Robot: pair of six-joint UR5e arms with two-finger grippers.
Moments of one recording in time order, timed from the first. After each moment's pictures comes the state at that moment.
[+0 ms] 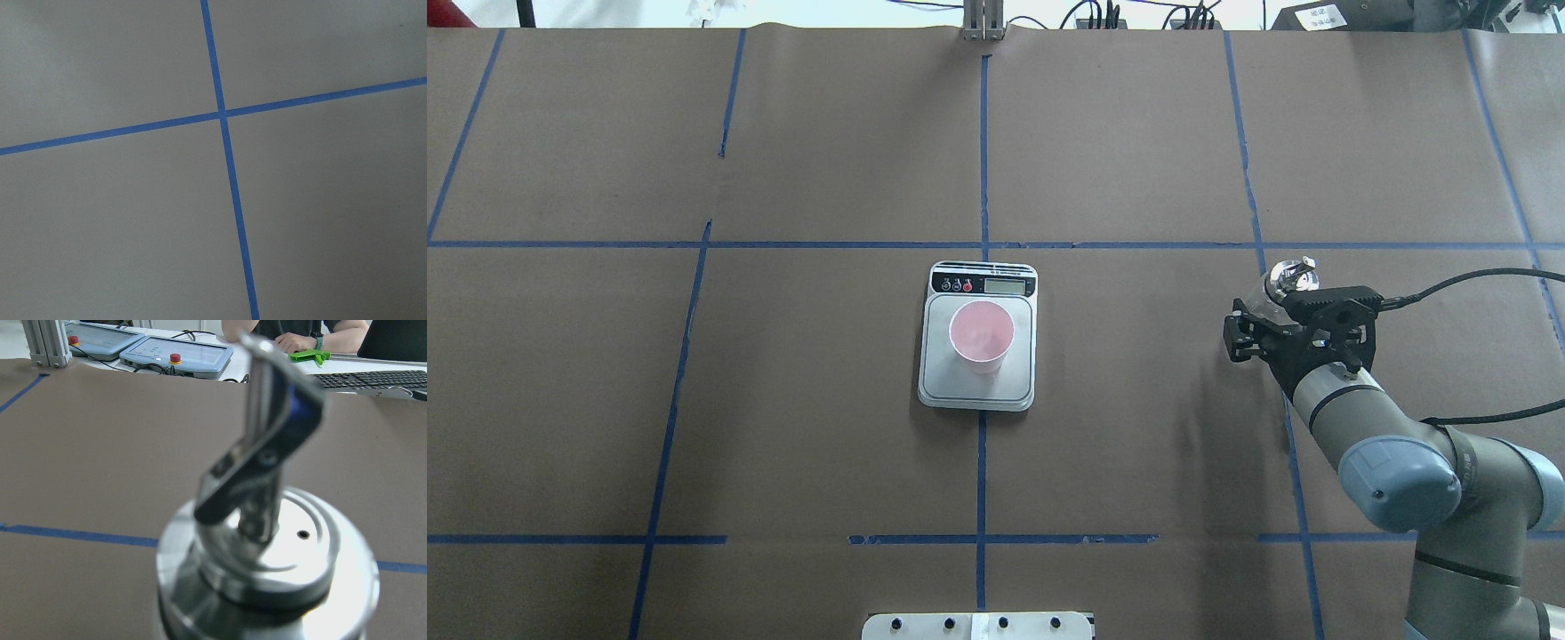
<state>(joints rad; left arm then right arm) -1.62 -1.42 -1.88 -1.51 -2.33 0.13 0.34 -1.60 1.89 -0.91 0.93 1.19</state>
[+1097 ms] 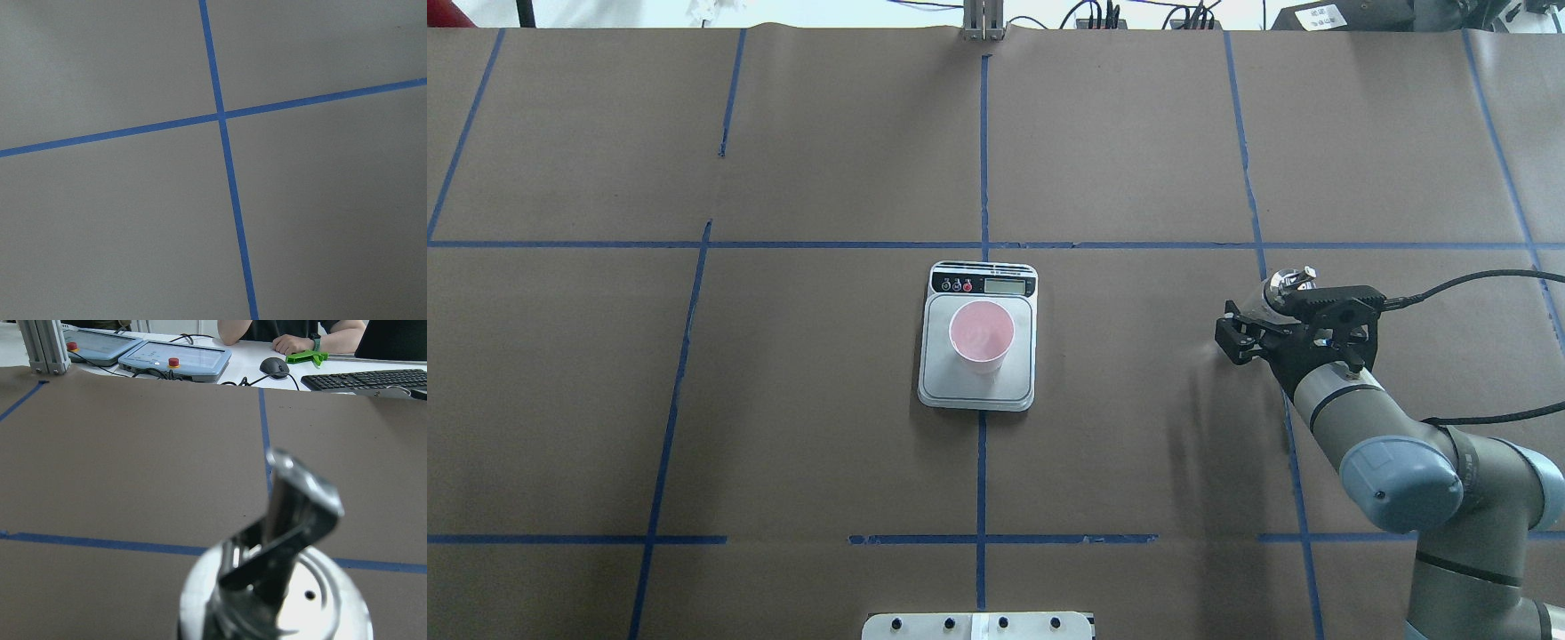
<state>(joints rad) -1.62 -1.42 -1.88 -1.51 -2.33 0.13 0.34 -1.60 1.89 -0.90 0.92 1.21</state>
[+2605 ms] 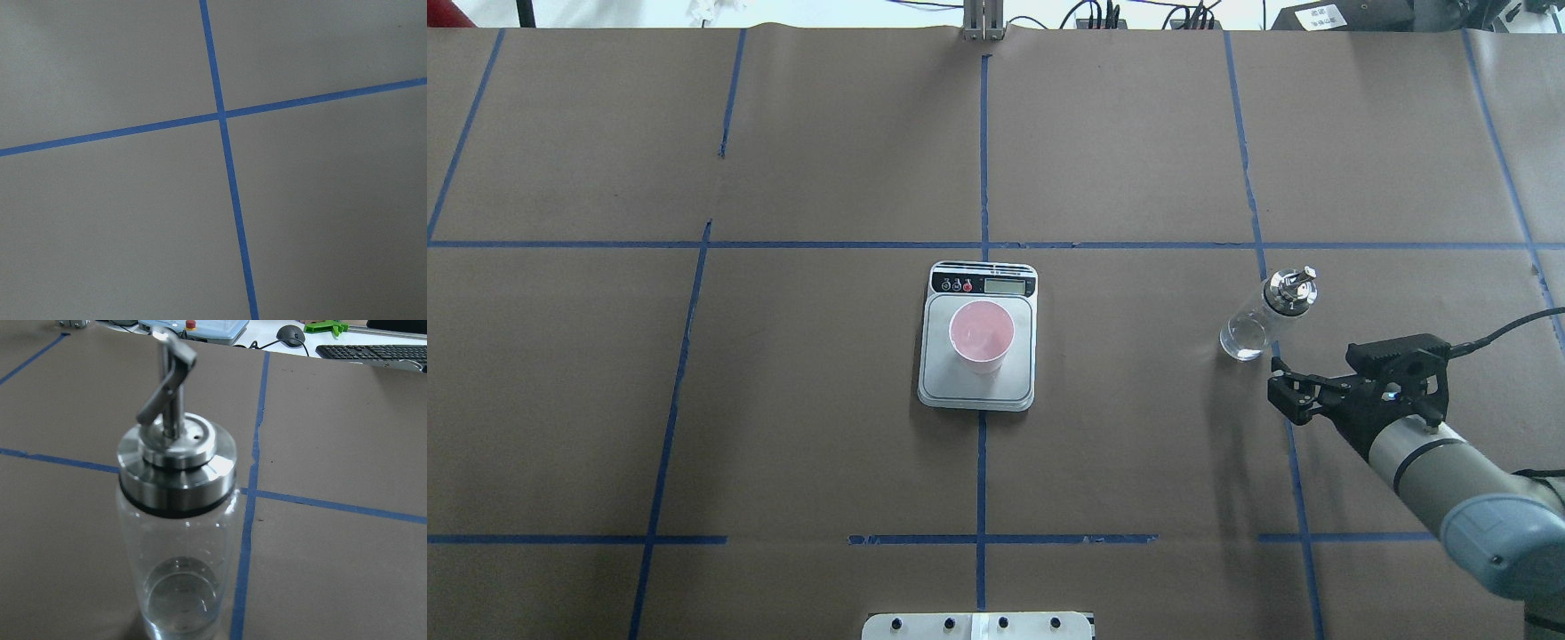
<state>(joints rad) -1.62 -1.42 -1.88 -1.51 -2.33 0.13 0.29 -1.82 1.99 -0.78 1.00 1.12</state>
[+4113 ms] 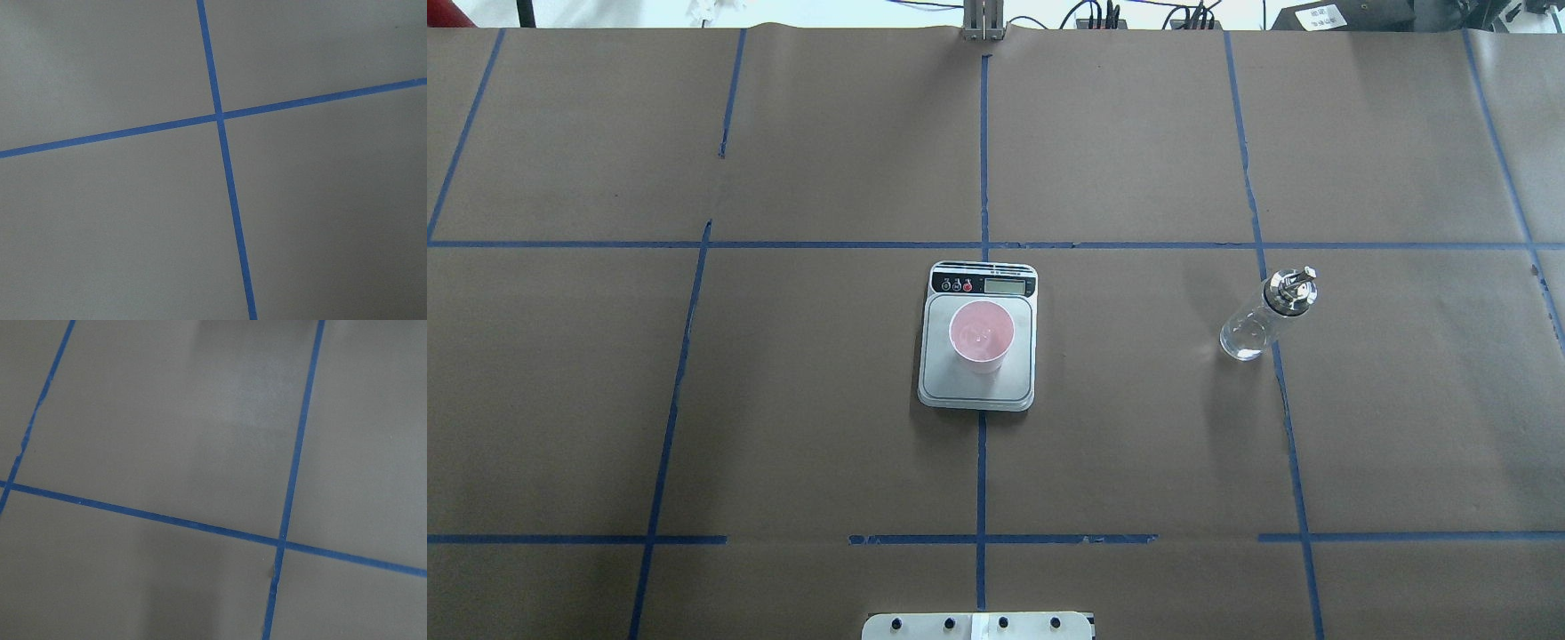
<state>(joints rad) -1.62 -1.42 -1.88 -1.51 -2.33 0.13 1.61 -1.60 1.78 -1.51 2.40 0.02</state>
